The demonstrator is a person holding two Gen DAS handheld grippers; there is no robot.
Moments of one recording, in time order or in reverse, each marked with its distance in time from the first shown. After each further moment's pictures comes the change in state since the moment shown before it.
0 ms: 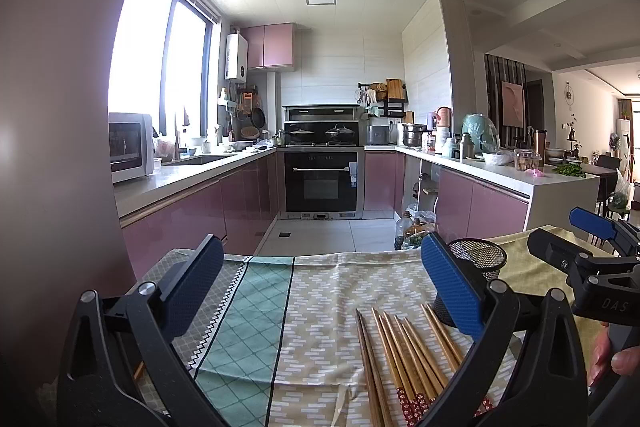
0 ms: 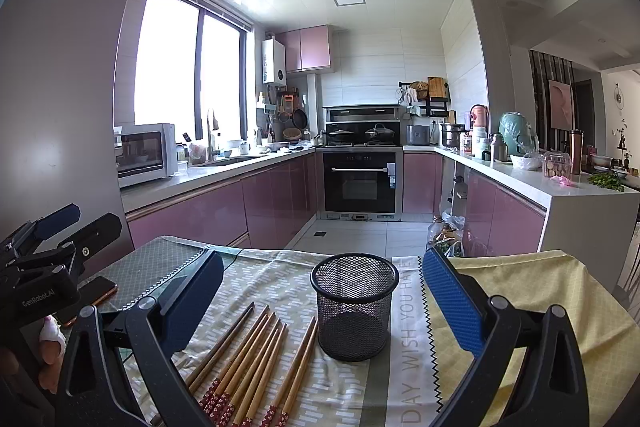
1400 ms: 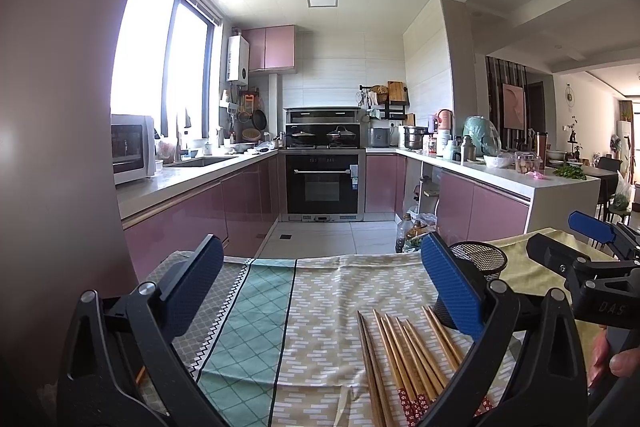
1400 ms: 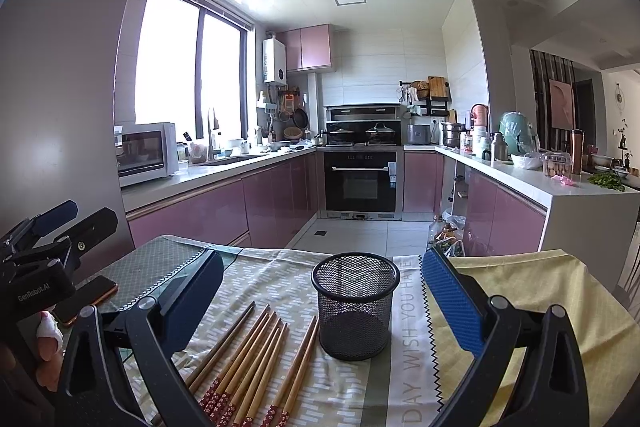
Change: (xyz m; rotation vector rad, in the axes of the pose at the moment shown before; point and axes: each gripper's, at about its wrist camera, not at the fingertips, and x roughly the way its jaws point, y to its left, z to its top) left arm -0.002 0.005 -0.001 -0.001 -0.003 0.003; right arm 0.000 0.002 0.001 -0.008 0.002 0.000
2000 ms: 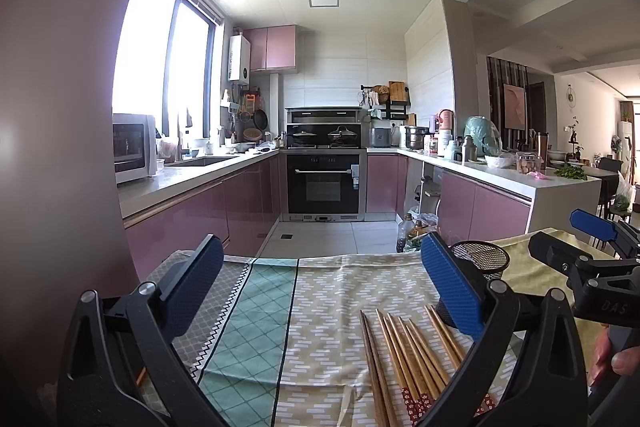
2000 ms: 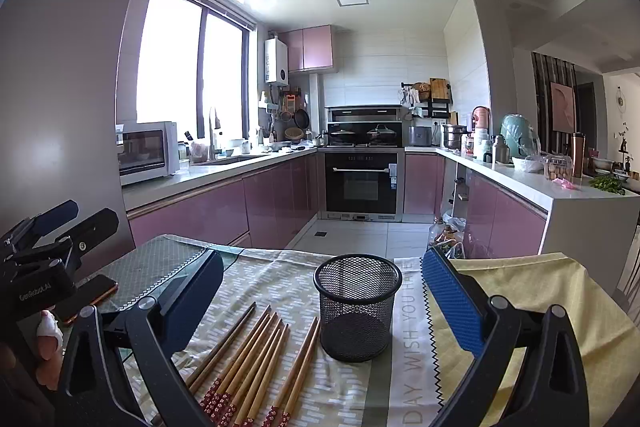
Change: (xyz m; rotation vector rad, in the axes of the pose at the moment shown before) left arm -0.002 0.000 0.004 -0.004 0.003 0.003; right arm -0.002 0.002 -0.001 -0.011 0.002 0.007
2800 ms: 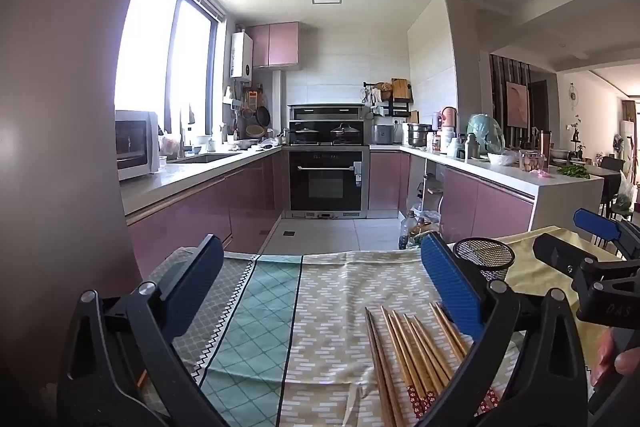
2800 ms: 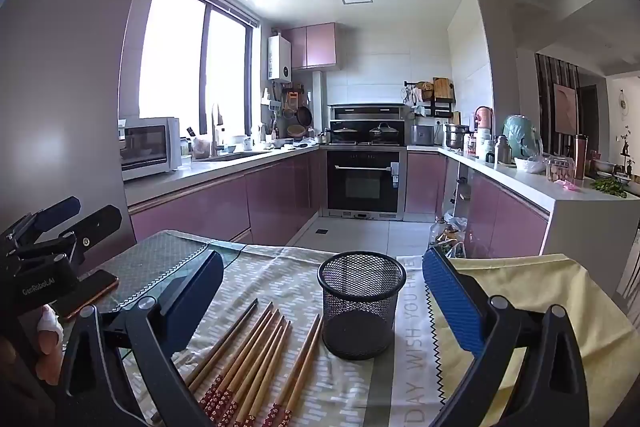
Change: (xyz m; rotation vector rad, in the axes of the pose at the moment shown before) left arm 0.000 0.007 -0.002 -0.001 0.008 -0.002; right arm 0.000 0.001 -0.002 -0.007 0.003 0.002
